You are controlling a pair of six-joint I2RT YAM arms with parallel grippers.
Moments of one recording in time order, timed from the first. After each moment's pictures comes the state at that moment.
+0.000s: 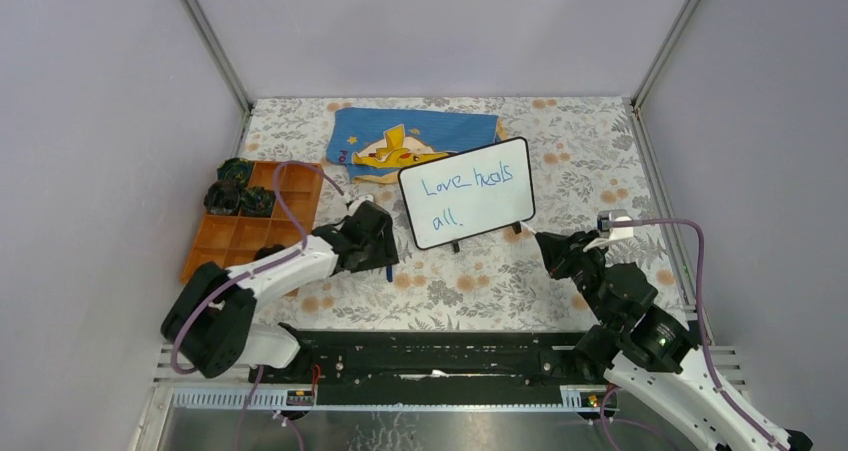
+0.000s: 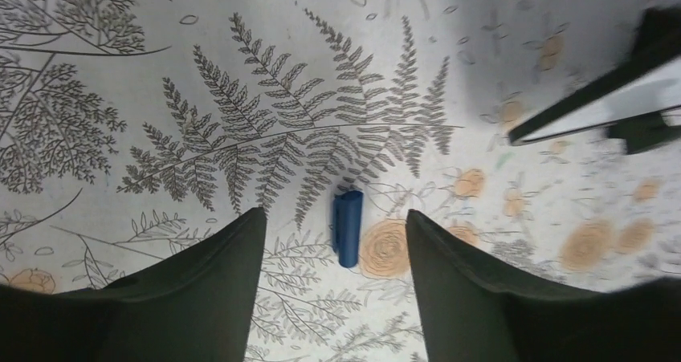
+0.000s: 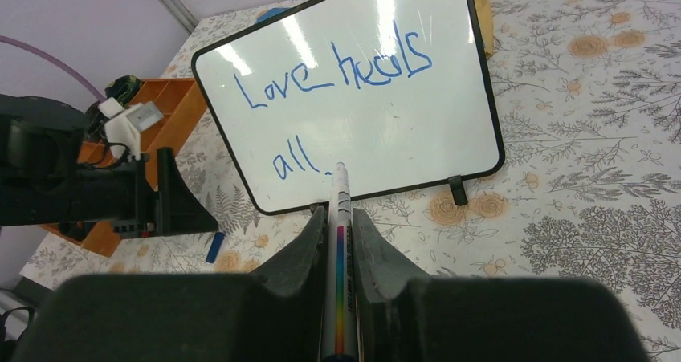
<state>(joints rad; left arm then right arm) -0.61 1.30 0.68 -0.39 -0.13 -0.77 0.78 0.25 0.50 -0.37 0.40 0.43</state>
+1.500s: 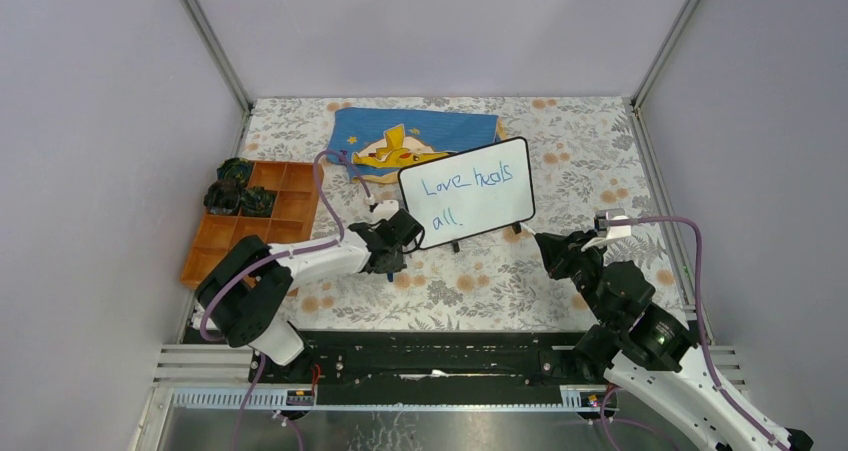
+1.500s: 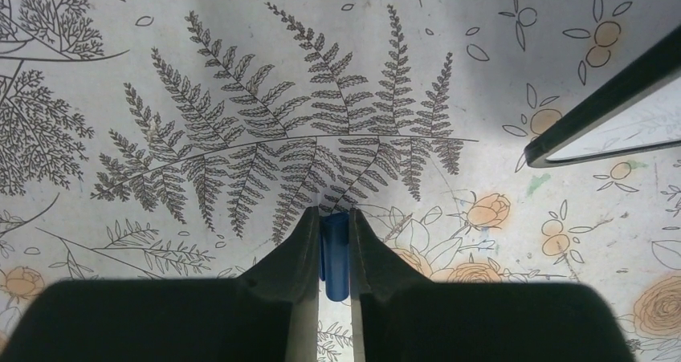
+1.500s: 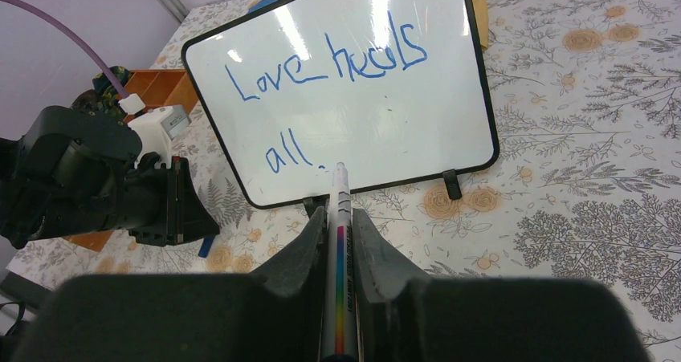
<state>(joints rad) -0.79 1.56 0.81 -0.46 -0.33 -0.81 0.78 0.26 0.50 -0.39 0.40 0.43</state>
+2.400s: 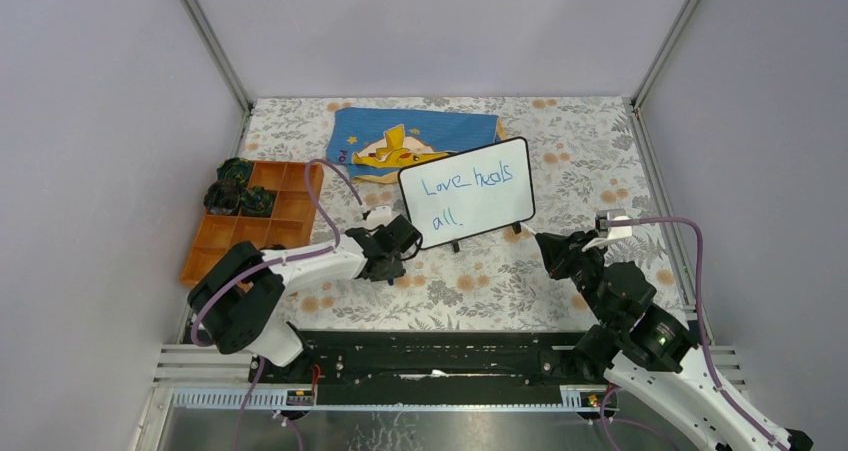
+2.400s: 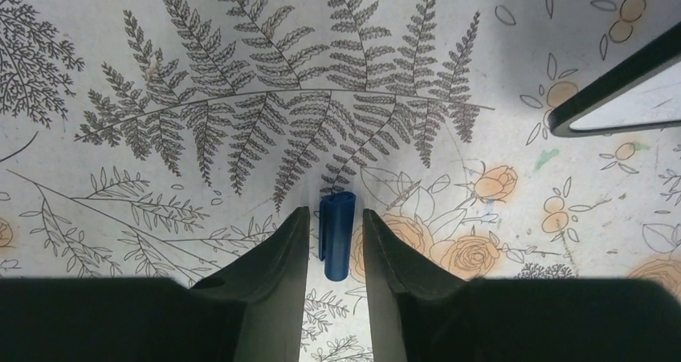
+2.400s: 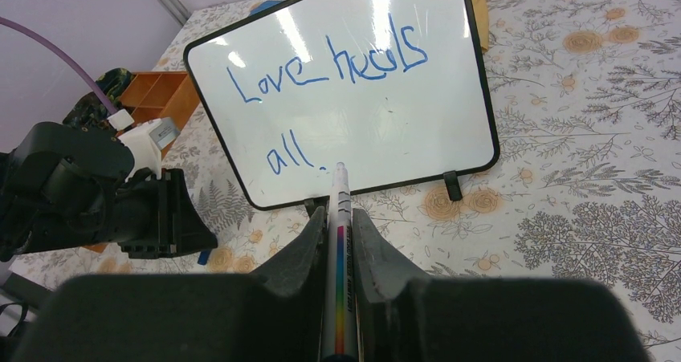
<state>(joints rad) -0.81 1.51 0.77 -0.50 -0.33 -0.95 0.78 0.26 0.50 -0.39 0.40 0.43</state>
